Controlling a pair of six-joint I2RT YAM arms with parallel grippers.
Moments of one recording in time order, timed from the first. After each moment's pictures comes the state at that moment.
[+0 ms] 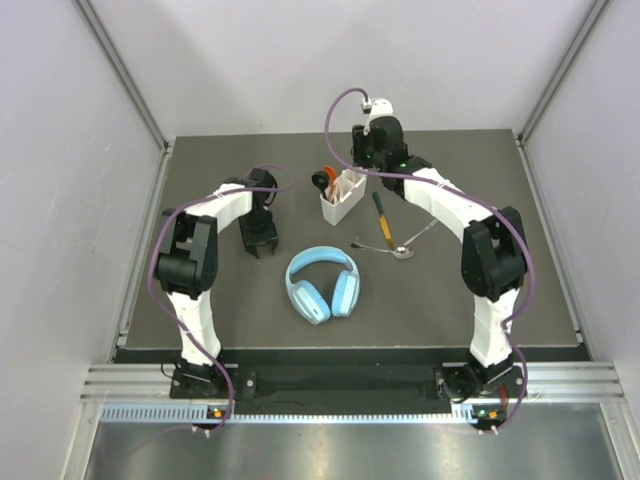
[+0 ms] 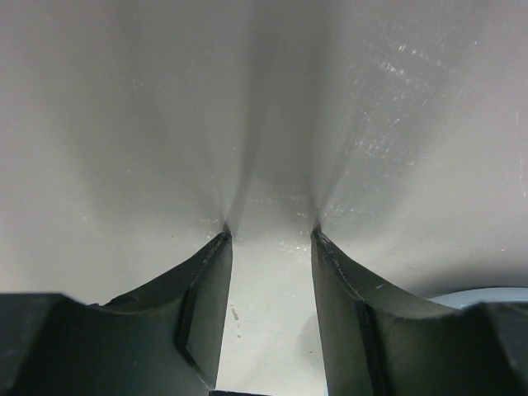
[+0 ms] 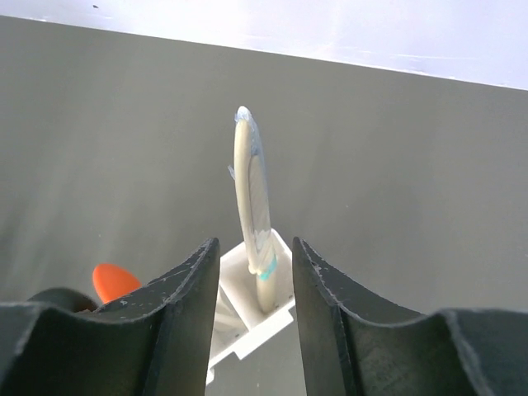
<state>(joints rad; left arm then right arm) -0.25 1.98 1.40 -0.86 -0.07 -0.52 0.50 1.99 1.66 -0.05 0.16 0.18</state>
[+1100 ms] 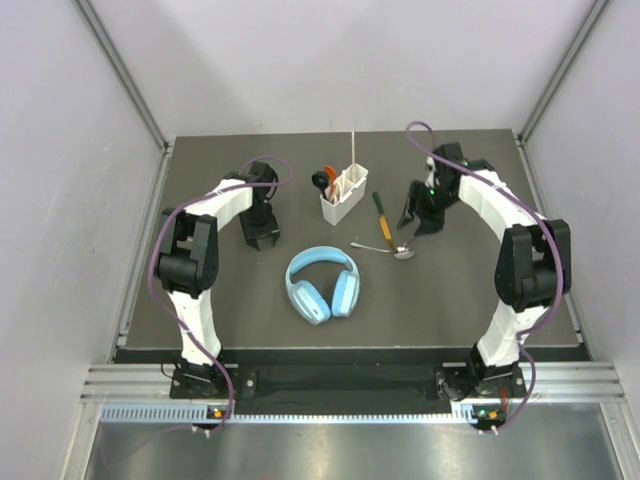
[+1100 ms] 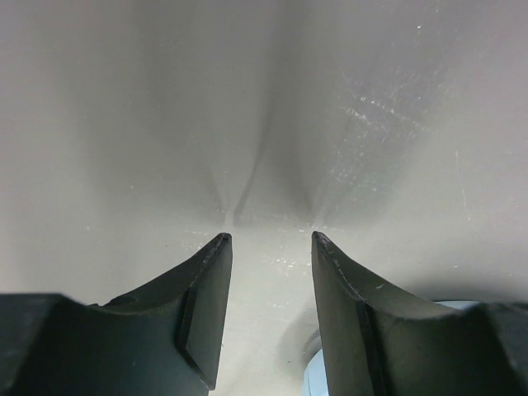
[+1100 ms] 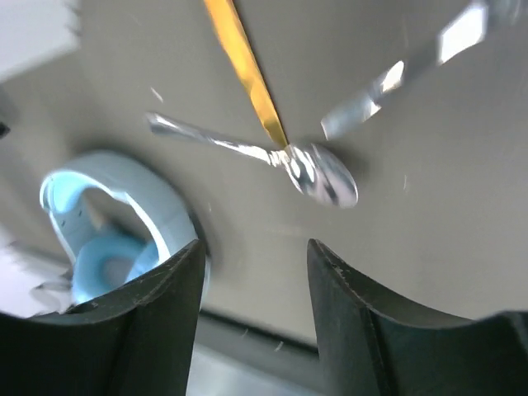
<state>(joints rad) -0.25 1.99 1.47 -0.87 -0.10 -0.57 0.21 1.80 1.49 -0.88 -0.30 0.44</state>
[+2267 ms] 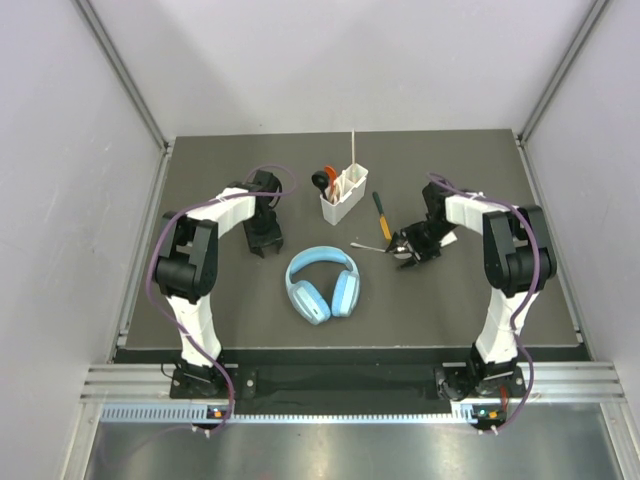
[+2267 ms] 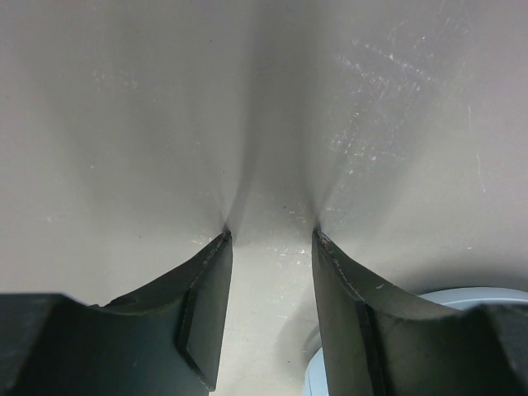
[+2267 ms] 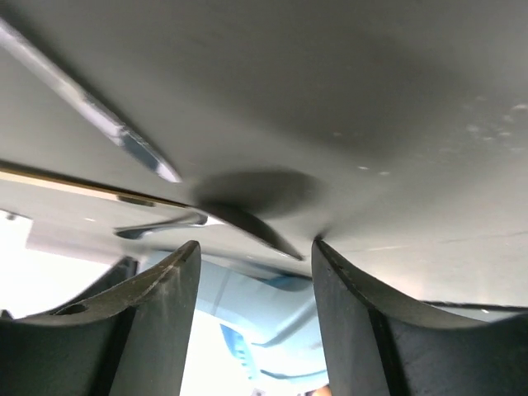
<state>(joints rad) -0.28 1.95 1.35 -0.79 -0.08 -0.58 0.20 1.93 1.20 -0.76 -0.41 1.26</state>
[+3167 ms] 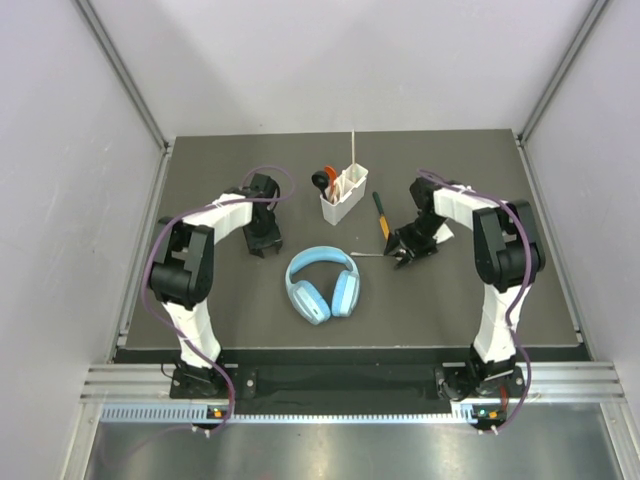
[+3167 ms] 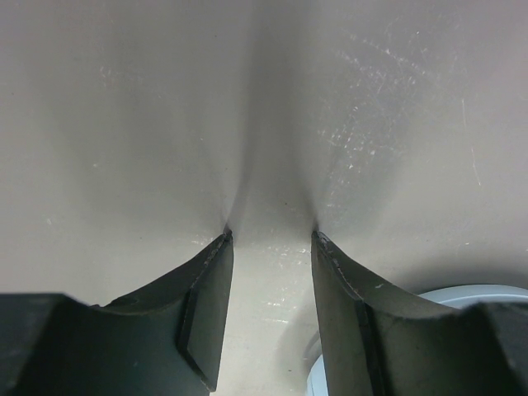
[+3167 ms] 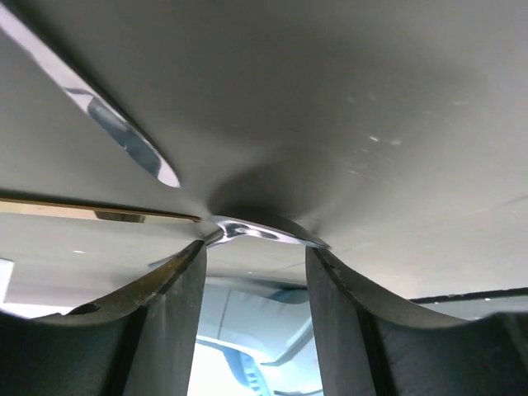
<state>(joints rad) -0.28 1.89 1.27 -0.71 -0.08 -0.58 0.26 2.00 1.34 -0.90 -0.30 1.32</state>
